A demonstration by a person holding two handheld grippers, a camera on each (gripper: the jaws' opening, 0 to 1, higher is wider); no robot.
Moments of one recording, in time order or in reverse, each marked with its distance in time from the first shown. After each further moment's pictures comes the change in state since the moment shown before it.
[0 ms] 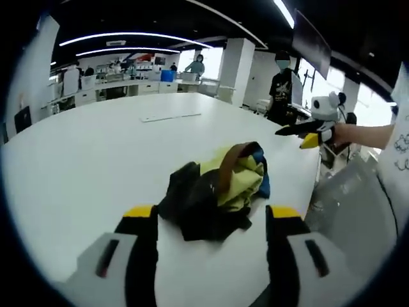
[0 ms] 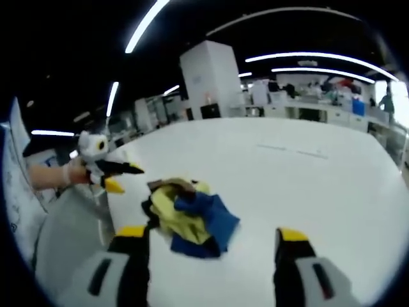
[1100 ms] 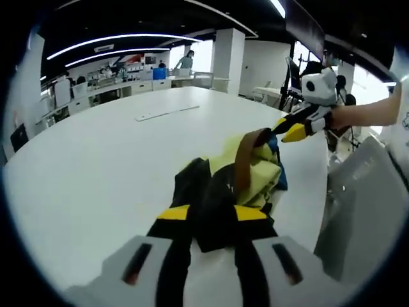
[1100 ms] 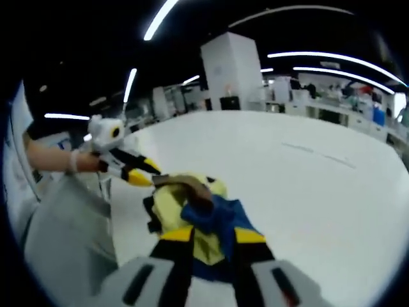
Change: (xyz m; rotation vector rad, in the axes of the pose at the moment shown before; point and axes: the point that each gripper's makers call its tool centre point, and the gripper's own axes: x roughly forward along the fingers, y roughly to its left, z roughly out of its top) left arm 0.029 0.020 -0.014 0.060 0.038 -0.004; right arm 0.062 0.019 -0.006 -0.096 0.068 0.097
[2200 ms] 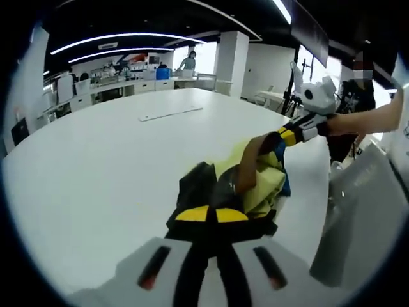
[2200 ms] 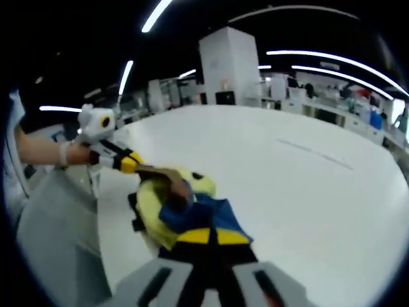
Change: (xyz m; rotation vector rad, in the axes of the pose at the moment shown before) left arm 0.000 0.013 0.006 -0.031 -0.025 0.008; right arm 0.003 -0.015 0.003 -0.019 0.019 -0.061
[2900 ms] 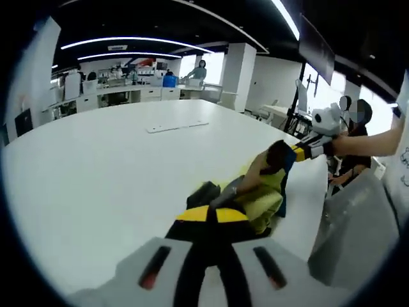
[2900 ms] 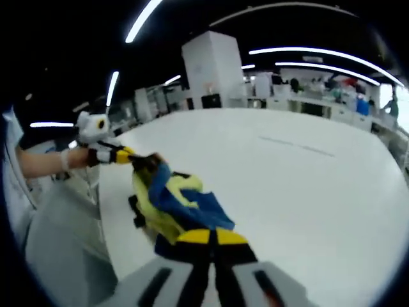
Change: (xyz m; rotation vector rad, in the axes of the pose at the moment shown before) left arm -0.011 0.000 0.028 -0.073 -0.058 0.006; right arm -0.030 -0.016 -0.018 0.105 0.005 -0.050
